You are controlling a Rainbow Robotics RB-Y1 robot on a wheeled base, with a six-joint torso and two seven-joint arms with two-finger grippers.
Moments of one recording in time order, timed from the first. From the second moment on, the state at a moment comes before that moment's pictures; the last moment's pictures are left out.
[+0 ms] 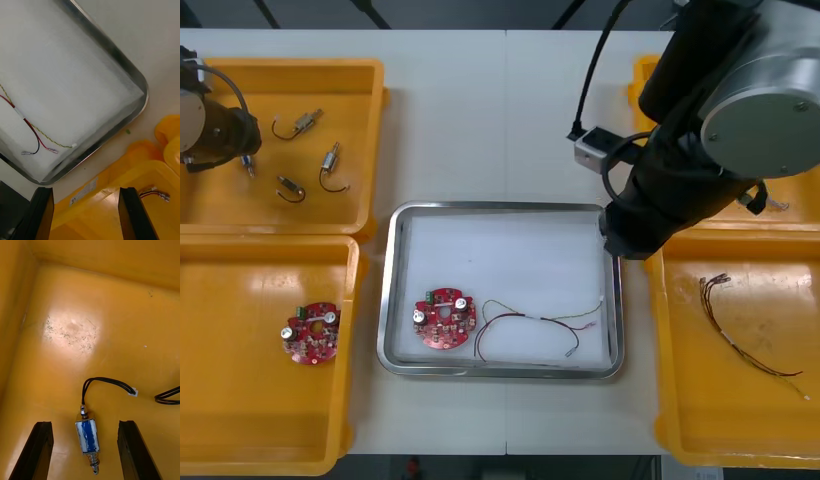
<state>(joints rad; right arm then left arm) -0.90 -0.83 0.56 -2.03 -1.10 1.81 1.20 -0.82 0.97 -0.52 -1.11 0.75 0.95 -0.97</state>
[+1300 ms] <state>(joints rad) -0.66 -1.06 0.12 -1.79 -1.19 1.83 0.83 -0.82 0.94 -0.52 -1.02 0.81 0.92 -0.97</state>
